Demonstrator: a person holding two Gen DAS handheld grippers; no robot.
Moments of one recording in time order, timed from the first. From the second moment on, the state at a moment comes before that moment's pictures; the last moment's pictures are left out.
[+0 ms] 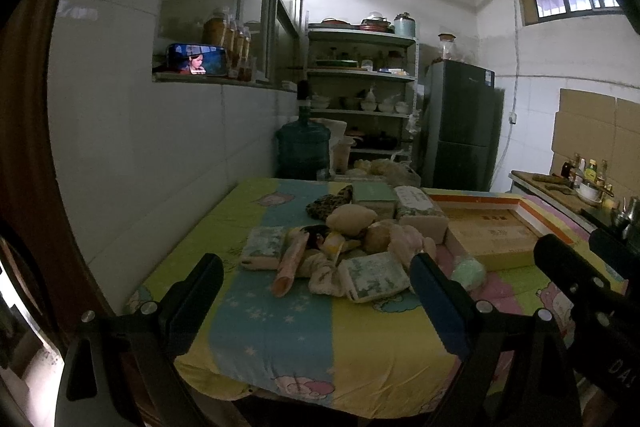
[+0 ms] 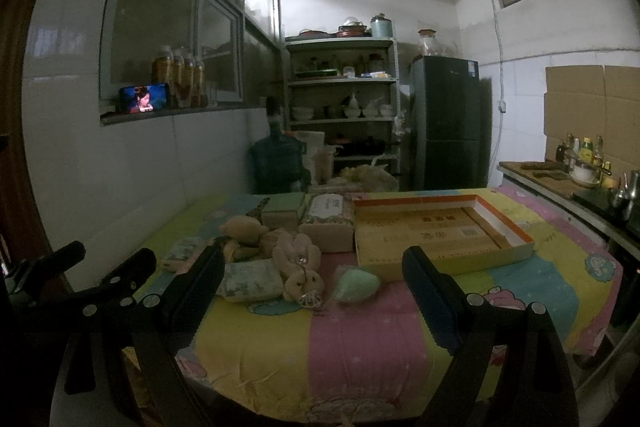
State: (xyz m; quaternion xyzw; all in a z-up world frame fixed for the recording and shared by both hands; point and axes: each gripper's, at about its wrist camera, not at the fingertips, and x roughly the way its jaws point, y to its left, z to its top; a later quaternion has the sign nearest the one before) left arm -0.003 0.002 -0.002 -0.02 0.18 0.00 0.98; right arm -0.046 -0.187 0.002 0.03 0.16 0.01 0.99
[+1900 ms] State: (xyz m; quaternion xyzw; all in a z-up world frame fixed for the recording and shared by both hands) left arm -0.002 0.000 -0.003 -0.02 0.19 -0.01 0.98; right arm -0.046 -0.185 0.003 0.02 0.16 0.01 0.99
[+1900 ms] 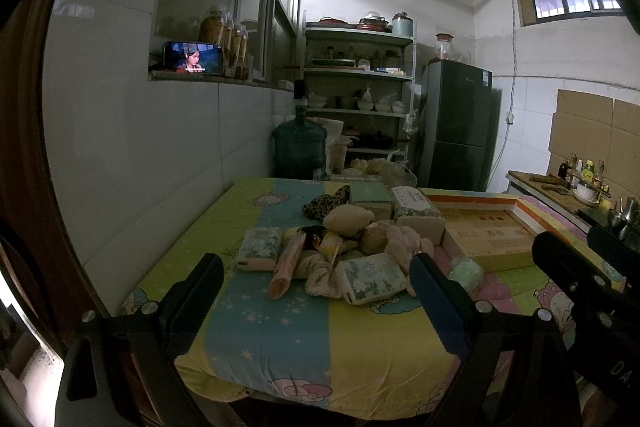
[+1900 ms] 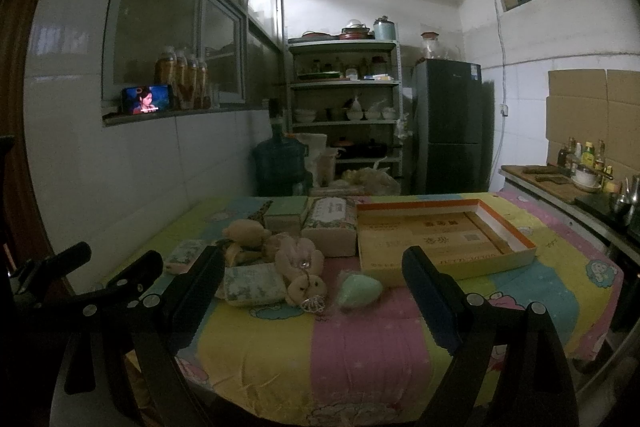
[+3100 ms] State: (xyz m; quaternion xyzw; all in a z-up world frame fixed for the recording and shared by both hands) left arm 0.027 0.016 -0.022 -0.04 0.21 -0.01 0.98; right arm -0.021 -0.181 -0.009 0.04 0.19 0.03 0.98
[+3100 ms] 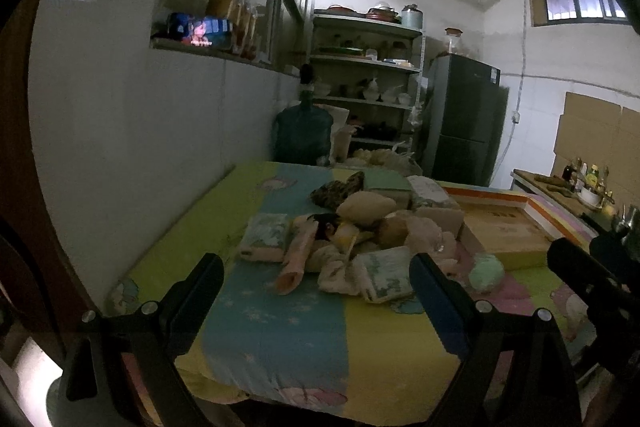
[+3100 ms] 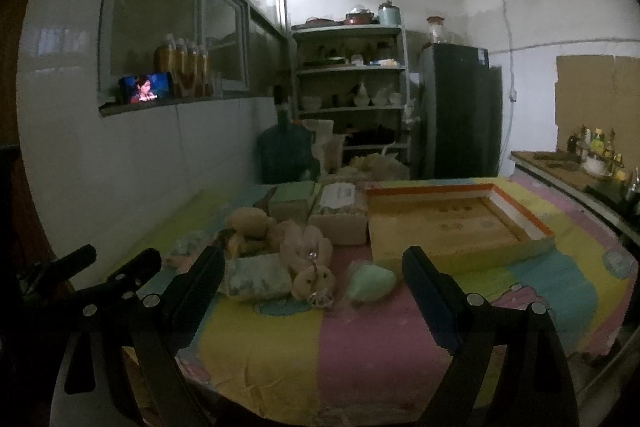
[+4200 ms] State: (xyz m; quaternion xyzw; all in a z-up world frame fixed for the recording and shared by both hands) left arm 0.226 0.083 -0.095 -0.01 0.39 -0.03 0.92; right arm 0.077 -0.188 -0.073 0.05 0.24 0.09 0.97
